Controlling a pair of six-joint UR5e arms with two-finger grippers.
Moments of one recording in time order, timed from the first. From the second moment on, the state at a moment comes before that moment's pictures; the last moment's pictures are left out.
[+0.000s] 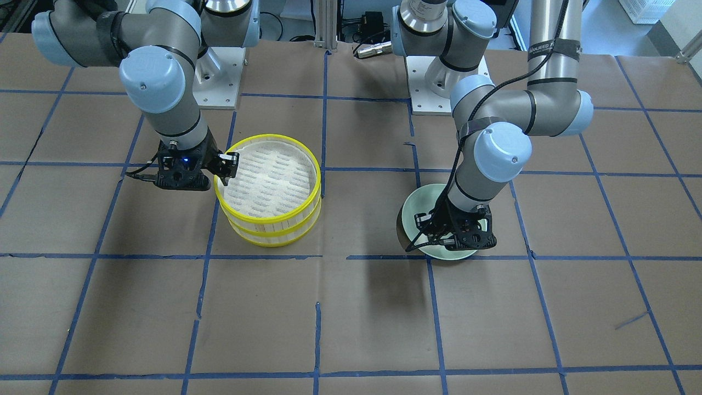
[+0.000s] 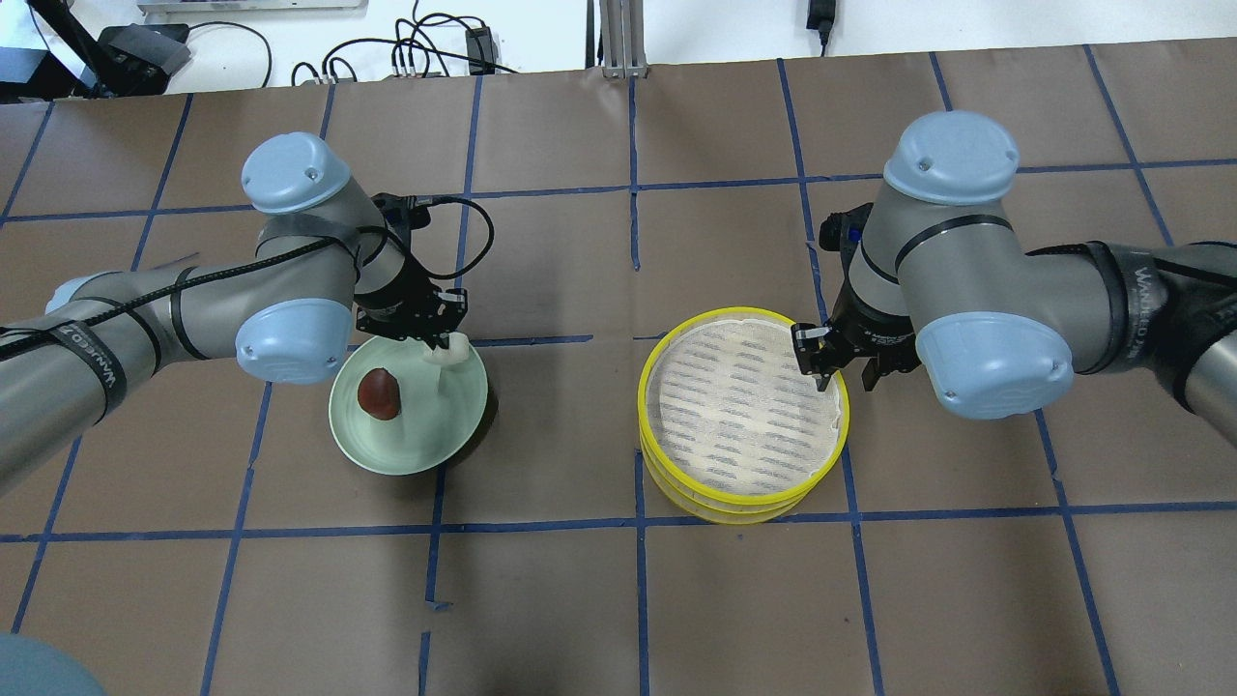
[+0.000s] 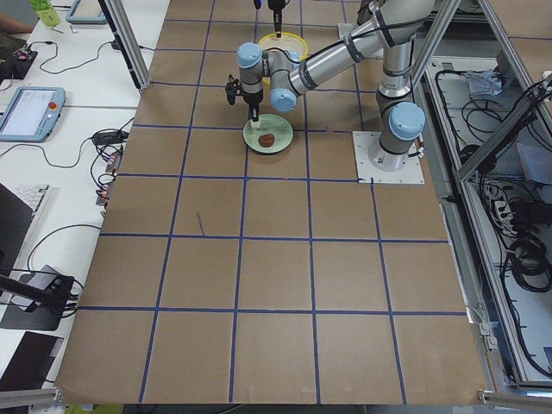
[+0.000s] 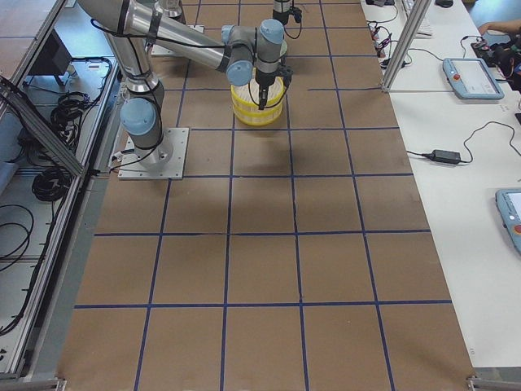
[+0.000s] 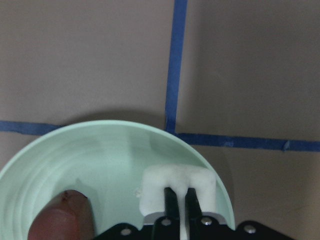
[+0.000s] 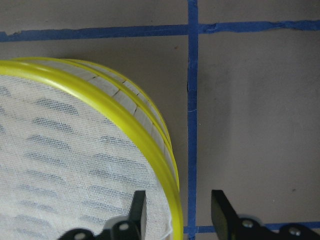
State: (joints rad) left arm -1.54 -1.85 -1.94 -0.91 1.49 -0.06; right arm 1.61 -1.52 2.02 -1.98 -1.57 0.06
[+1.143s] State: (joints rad) left arm -1.55 -1.72 -1.86 -1.07 1.50 -0.06; right arm 1.61 -1.51 2.04 -1.98 -1.56 0.05
